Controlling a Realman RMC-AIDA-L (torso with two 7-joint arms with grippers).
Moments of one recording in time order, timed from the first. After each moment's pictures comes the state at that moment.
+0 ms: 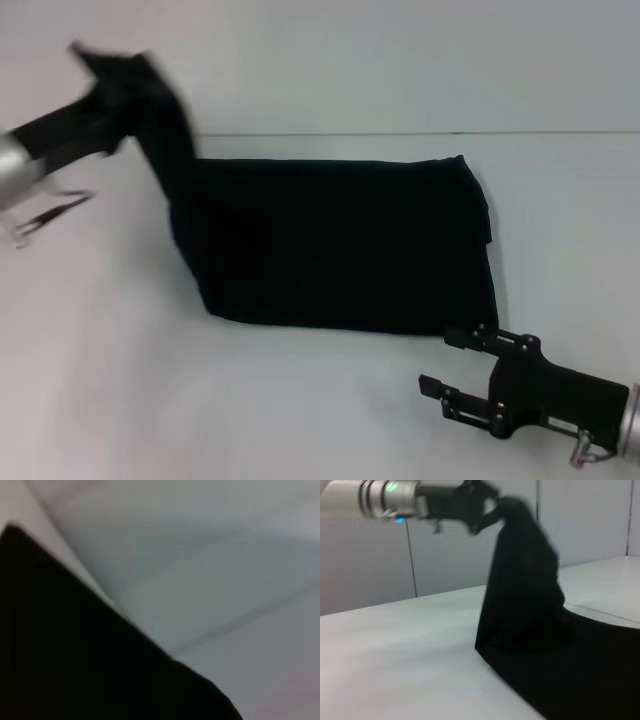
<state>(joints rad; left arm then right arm) -0.67 -2.00 0.43 0.46 1.78 1.29 -2.17 0.47 2.10 -0.48 -0.23 -2.03 -1.39 0.74</state>
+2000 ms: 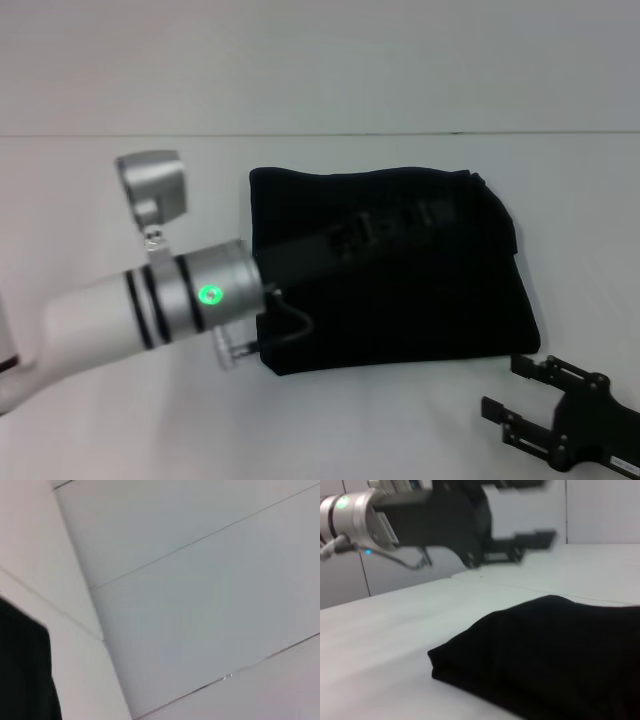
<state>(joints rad) -0.77 -2.17 0.82 0.18 1.54 1.36 -1.89 0.33 2.09 -0.40 -0.25 -2.03 -1.43 0.73</state>
